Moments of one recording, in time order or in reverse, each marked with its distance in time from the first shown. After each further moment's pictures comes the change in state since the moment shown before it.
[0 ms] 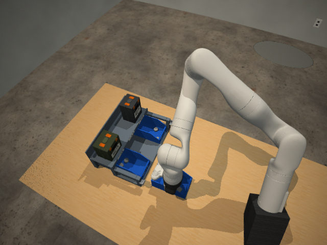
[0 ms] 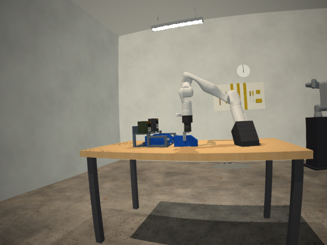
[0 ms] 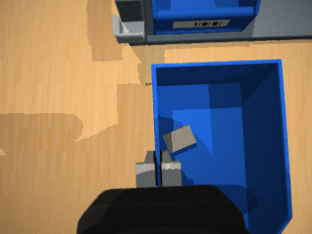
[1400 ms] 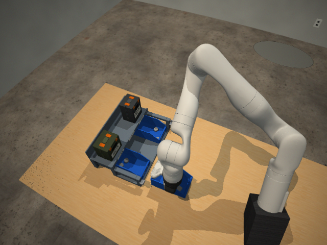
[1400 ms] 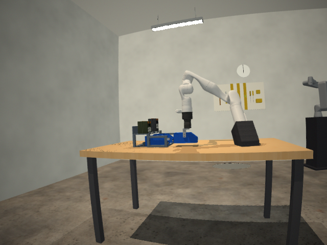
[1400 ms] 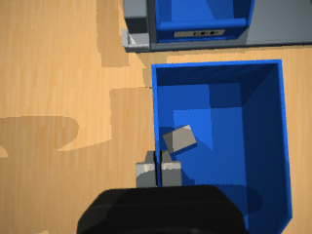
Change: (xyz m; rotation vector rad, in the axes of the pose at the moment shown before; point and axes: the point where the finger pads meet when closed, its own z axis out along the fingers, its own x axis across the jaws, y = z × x) arm -0.004 0.001 -0.025 0.000 -0.009 0.005
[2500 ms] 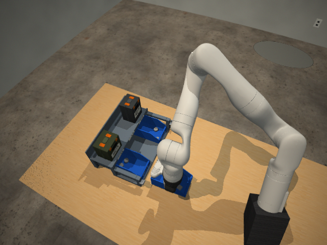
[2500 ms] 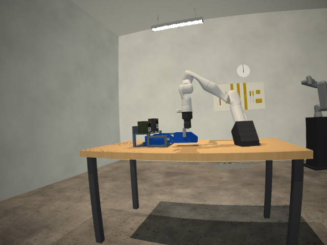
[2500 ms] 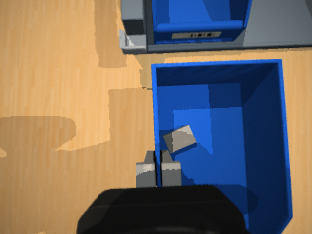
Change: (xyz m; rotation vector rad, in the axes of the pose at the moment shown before) arm 0.003 -0.001 -0.002 0.000 0.008 -0.005
